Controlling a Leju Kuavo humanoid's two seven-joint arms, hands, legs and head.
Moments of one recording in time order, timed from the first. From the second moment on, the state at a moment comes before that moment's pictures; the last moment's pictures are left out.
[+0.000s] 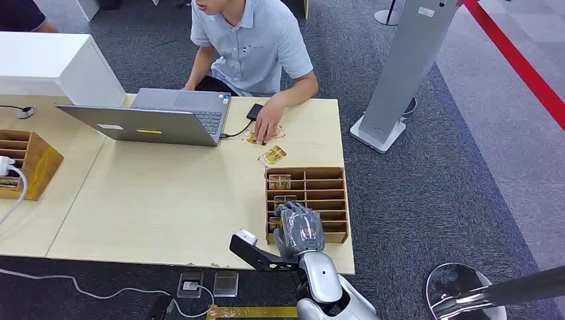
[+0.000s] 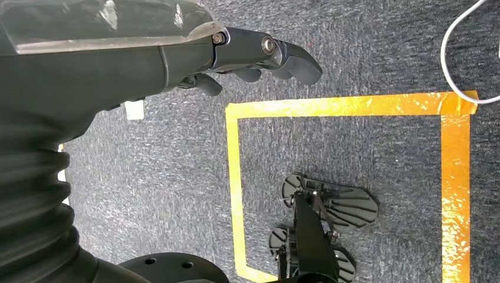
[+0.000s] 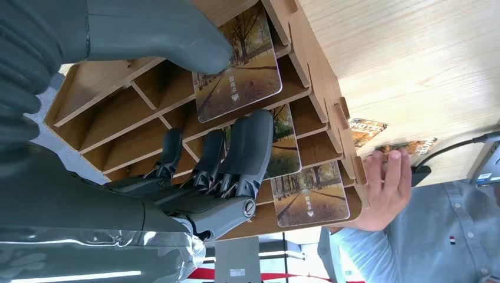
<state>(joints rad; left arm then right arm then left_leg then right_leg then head) -0.10 0.05 -0.91 -0.22 1.00 0.24 0.00 -0.40 0.06 0.99 -1.15 1.03 -0.16 0.58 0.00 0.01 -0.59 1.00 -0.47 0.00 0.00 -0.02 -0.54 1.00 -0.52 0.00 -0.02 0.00</state>
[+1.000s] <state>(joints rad) -0.10 0.05 -0.91 -0.22 1.00 0.24 0.00 -0.41 0.08 0.99 -1.13 1.01 -0.15 0.57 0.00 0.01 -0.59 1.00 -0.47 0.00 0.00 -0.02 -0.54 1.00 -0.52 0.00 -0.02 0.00</state>
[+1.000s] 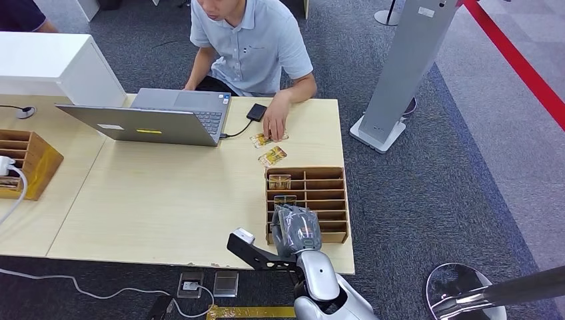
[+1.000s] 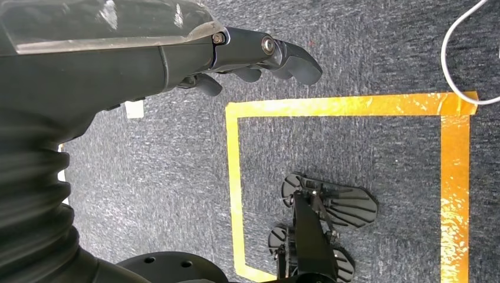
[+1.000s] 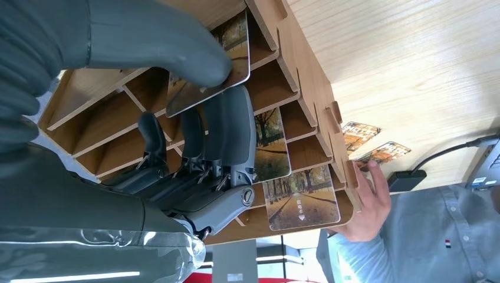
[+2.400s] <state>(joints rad) -0.10 0.05 -0.92 -0.22 0.99 0.24 -0.01 -0.40 0.06 0.99 -1.13 0.99 -0.14 0.59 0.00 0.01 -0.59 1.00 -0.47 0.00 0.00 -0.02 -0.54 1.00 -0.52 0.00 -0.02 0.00</state>
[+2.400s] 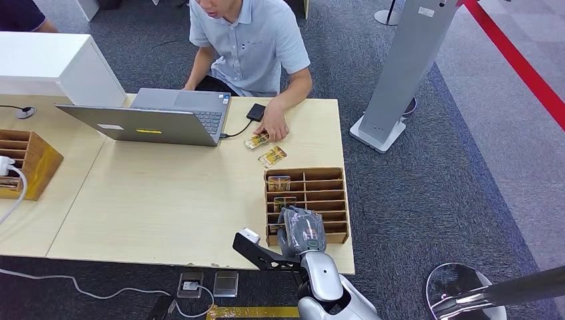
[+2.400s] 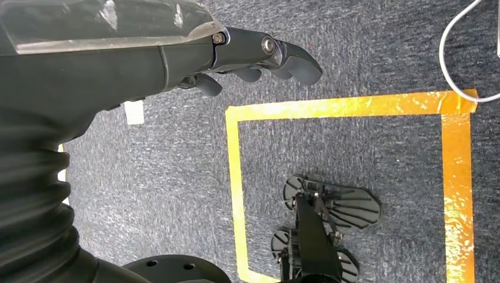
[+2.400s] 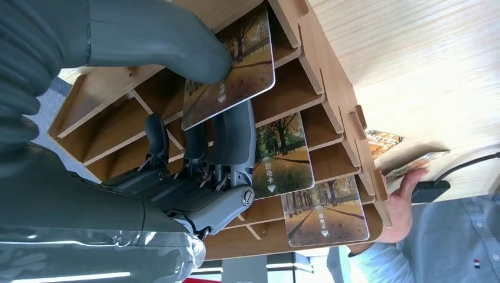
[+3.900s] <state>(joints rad) -0.10 0.05 -0.92 -0.22 0.98 0.23 -0.02 -0.37 -0.10 0.90 -1.53 1.02 -0.16 0.66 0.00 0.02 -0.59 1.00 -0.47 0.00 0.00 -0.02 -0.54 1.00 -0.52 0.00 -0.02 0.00</state>
